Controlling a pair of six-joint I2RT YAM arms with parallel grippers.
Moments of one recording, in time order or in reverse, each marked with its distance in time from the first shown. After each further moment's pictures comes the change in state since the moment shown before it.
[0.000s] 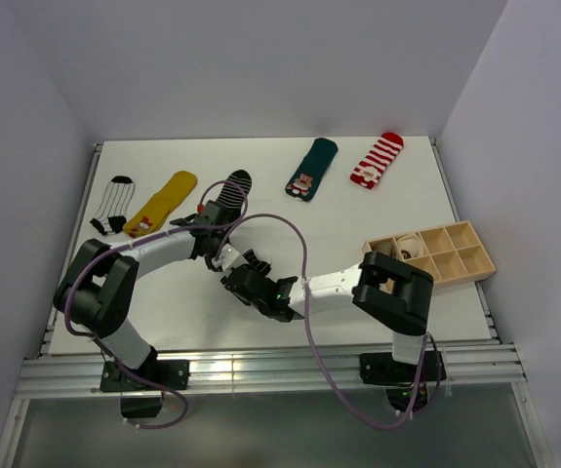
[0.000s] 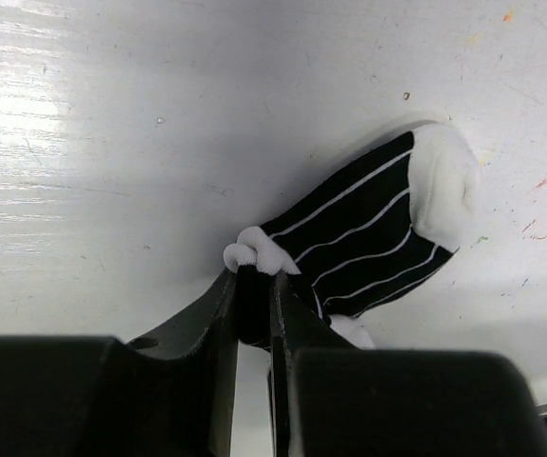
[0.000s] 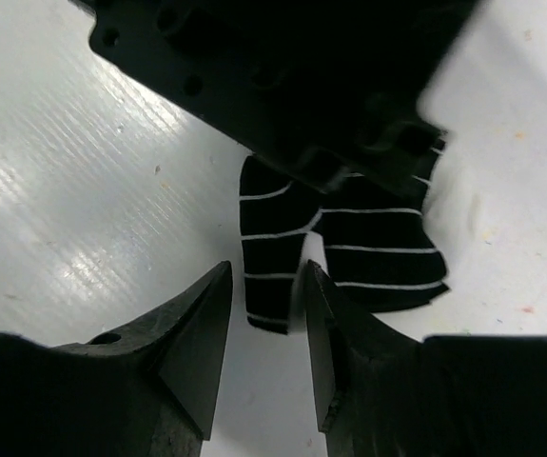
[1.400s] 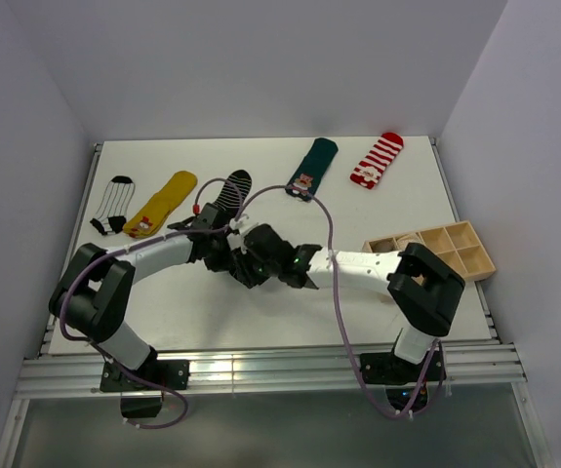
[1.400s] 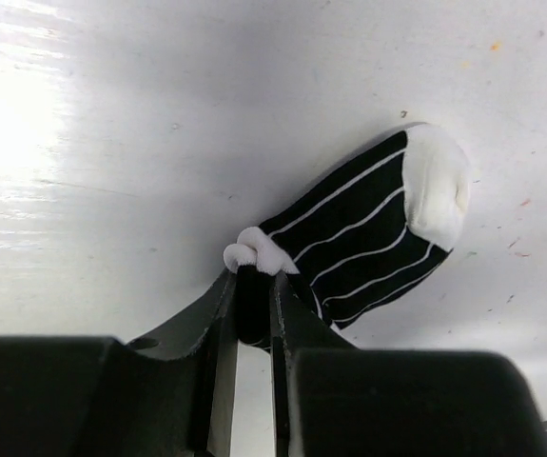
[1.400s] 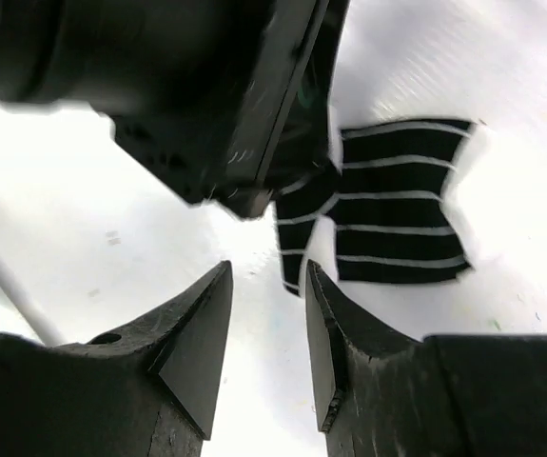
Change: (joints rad) left arm -0.005 -0.043 -0.059 0.079 -0.042 -0.065; right arm -0.247 -0.122 0.099 -0.242 -0.534 0.194
